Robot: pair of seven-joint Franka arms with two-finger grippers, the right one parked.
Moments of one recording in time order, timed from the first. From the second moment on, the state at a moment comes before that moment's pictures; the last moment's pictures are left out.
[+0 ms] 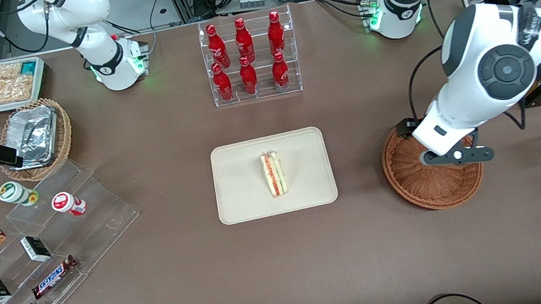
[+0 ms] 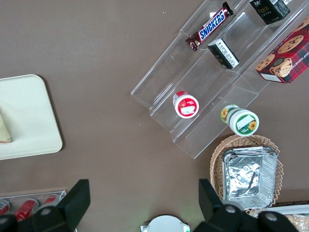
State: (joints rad) arm 0.08 0.29 -0.42 -1.55 0.13 1.63 -0.23
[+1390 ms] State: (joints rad) arm -0.06 0.04 0.00 -1.56 0.05 1.36 0.04
